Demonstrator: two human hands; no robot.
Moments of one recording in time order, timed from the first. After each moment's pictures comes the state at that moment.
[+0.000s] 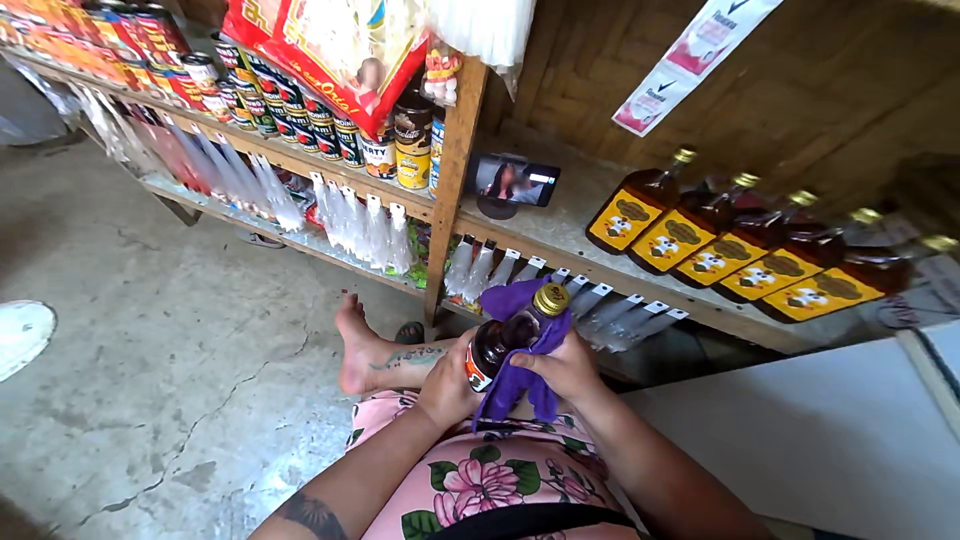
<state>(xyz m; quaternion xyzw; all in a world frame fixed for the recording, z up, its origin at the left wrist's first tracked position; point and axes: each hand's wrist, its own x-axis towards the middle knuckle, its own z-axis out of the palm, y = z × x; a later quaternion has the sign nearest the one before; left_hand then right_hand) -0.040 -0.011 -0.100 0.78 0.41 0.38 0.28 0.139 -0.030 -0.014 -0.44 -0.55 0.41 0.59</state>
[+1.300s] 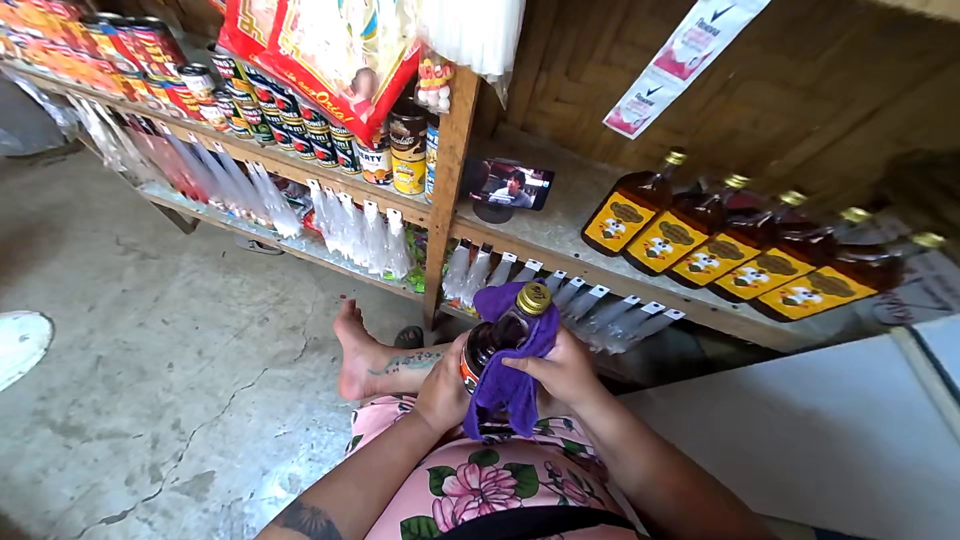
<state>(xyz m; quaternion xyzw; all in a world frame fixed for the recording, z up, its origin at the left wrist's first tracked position) -0.043 -0.010 -0.098 0.77 0.43 0.35 0.32 0.137 -0.032 -0.004 -0.45 -0.56 0.41 0.56</state>
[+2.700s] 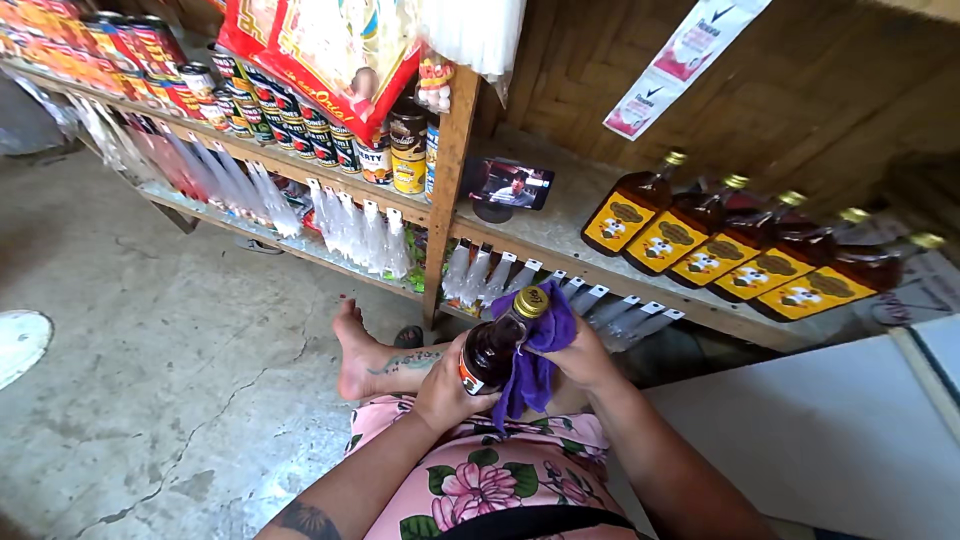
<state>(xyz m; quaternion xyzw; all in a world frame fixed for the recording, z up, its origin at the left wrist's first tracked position) -0.041 -0.010 -0.108 0.77 0.41 0.39 0.30 0.176 -0.016 -0.015 -0.45 -0.60 0.39 0.53</state>
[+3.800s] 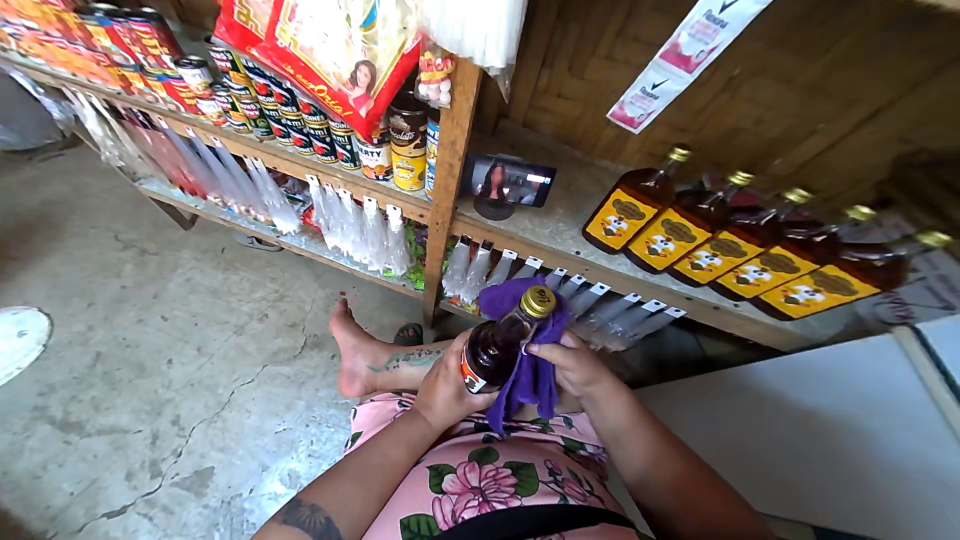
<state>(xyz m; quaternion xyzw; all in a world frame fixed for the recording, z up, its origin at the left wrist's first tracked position) -0.041 -0.009 -0.107 0.77 0.42 0.37 0.31 0.163 -0.029 -0.012 -0.44 -0.47 0.56 0.52</state>
